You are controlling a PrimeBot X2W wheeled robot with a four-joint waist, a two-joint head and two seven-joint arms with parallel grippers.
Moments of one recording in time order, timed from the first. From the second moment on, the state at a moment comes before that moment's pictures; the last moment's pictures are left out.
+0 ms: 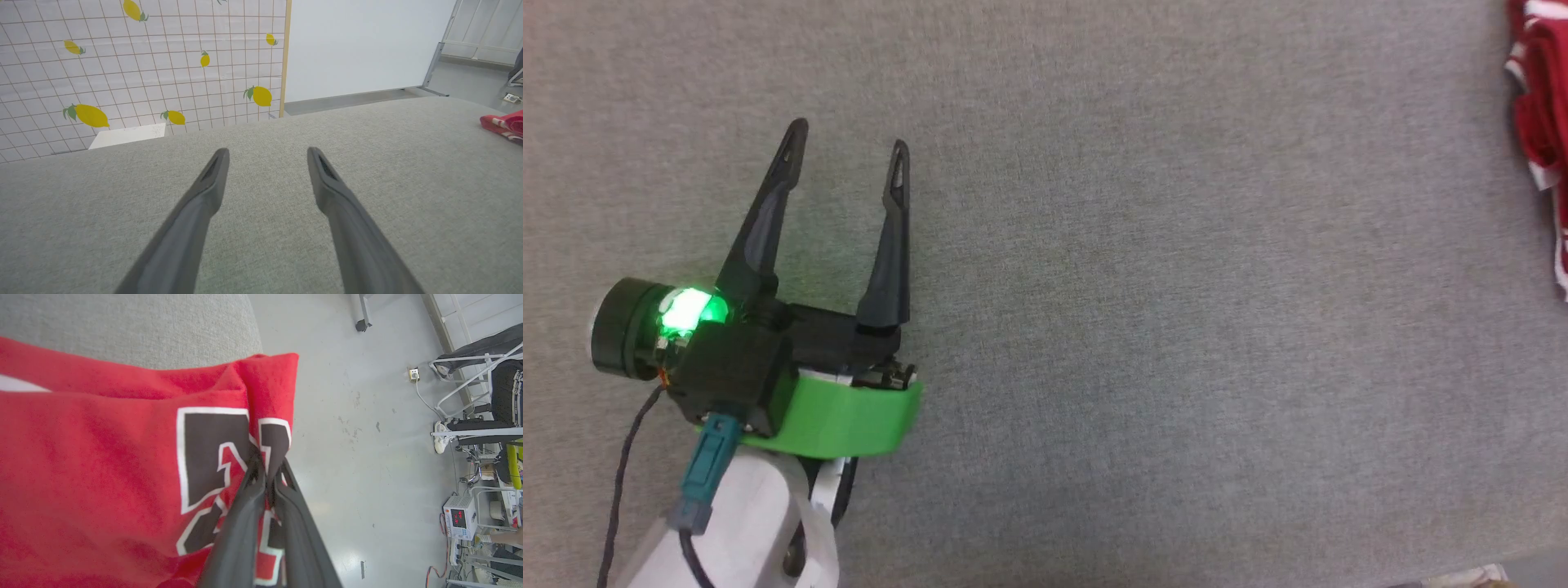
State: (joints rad) left arm -0.33 0.42 -0.42 -0.37 -0.22 0.30 -0.14; right arm -0.74 -0.71 -0.13 0.42 0.10 0.13 0.50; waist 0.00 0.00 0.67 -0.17
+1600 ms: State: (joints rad) left arm 0.01 0.33 -0.34 -0.16 -0.41 0.29 -0.26; right arm -0.10 -0.06 -0.24 0.00 0.05 0.13 -0.05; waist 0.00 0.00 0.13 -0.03
